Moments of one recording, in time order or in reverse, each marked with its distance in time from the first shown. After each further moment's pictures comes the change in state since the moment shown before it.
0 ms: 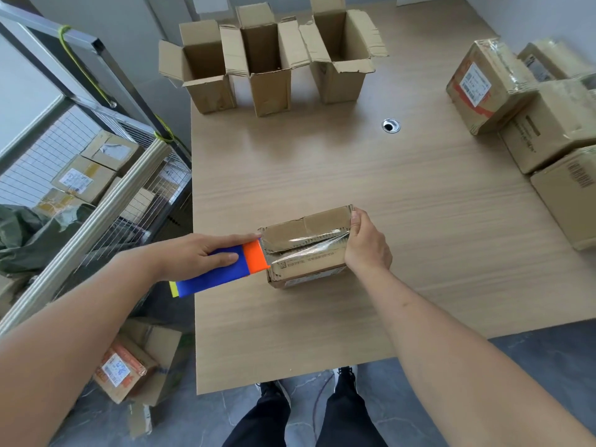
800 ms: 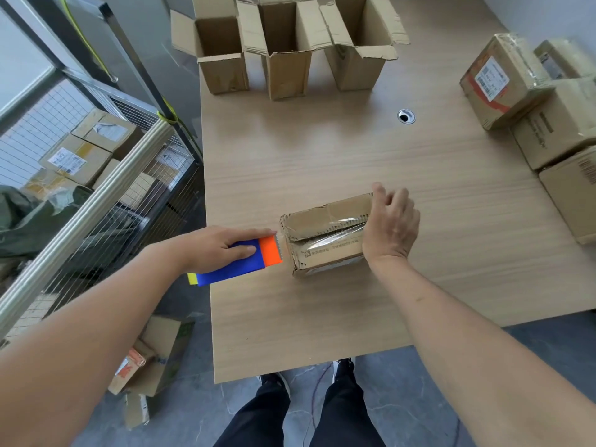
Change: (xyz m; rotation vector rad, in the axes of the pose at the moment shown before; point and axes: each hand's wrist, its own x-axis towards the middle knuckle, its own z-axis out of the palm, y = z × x) left_hand 0.015 -0.050 0.020 -0.028 0.063 0.097; right_hand -0.022 -0.032 0.001 -0.456 0.527 -0.320
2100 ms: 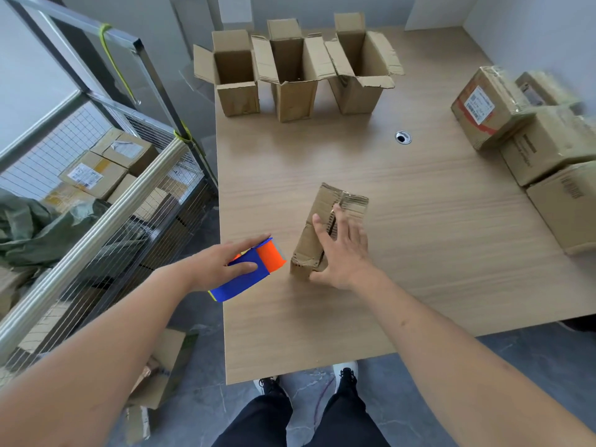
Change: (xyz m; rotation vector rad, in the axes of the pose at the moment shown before) left_hand -0.035 -0.014 0.017 -0.176 0.113 -0.014; right_hand -0.042 -0.050 -0.028 0.031 -0.716 -0.456
